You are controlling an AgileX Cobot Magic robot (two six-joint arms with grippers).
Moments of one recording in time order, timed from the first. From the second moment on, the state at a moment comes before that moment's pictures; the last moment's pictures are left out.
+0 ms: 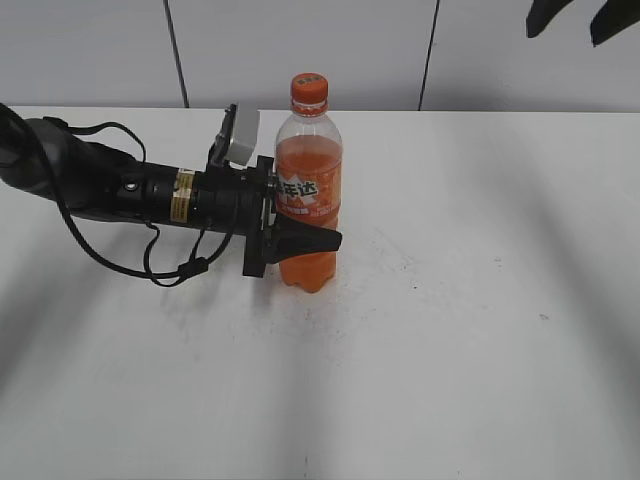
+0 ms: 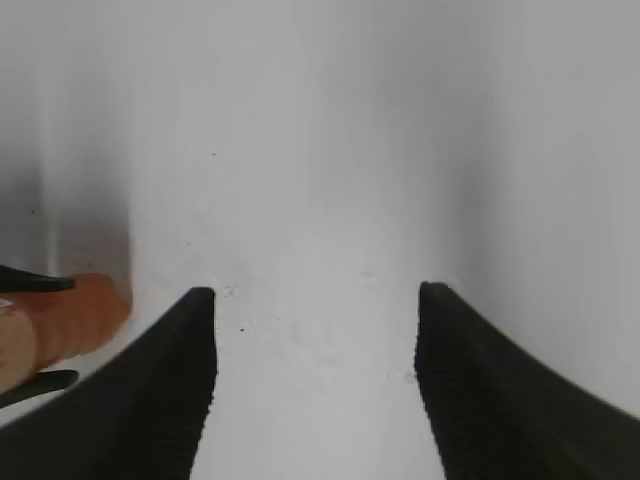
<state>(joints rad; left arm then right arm) -0.27 2.33 -1.33 1.49 -1.20 -0.71 0.23 1.76 -1.79 0.01 1.22 0.20</state>
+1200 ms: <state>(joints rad) -0.27 2.33 -1.33 1.49 -1.20 -0.71 0.58 1.84 -1.90 0.00 1.18 0.41</state>
